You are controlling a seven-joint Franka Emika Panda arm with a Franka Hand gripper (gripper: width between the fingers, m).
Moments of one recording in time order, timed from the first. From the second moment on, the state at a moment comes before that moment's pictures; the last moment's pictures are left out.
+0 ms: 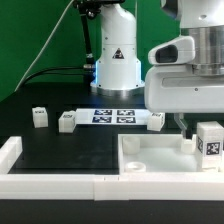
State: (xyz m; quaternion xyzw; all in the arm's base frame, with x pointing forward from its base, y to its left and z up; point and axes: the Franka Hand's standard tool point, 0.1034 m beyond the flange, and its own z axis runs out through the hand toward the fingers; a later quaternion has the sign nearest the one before) arm 0.626 0.122 0.074 -1.00 0.08 -0.01 0.05
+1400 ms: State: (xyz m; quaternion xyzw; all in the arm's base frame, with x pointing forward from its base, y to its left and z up) arm 0.627 0.115 0.076 -0.98 0.21 -0.03 0.07
